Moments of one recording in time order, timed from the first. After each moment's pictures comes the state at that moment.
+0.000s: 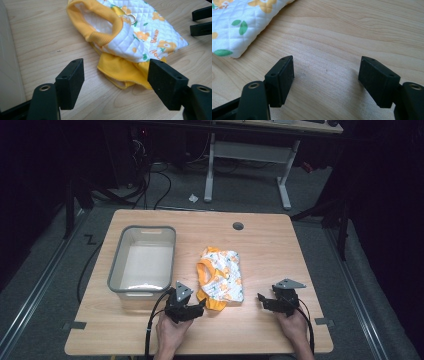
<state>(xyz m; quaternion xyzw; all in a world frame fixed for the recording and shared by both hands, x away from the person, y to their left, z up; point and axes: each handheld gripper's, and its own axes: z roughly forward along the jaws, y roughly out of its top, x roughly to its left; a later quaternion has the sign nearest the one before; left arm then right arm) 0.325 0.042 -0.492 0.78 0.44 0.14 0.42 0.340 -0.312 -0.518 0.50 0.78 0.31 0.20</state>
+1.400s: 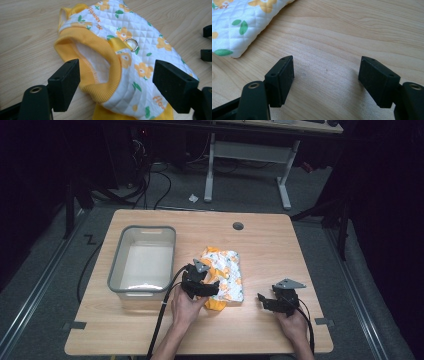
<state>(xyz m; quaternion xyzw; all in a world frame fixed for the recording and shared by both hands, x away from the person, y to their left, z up) 0.390 -0.004 -0.470 0.81 0.44 0.13 0.37 0.339 -0.312 -0.518 0.50 0.78 0.31 0.20</state>
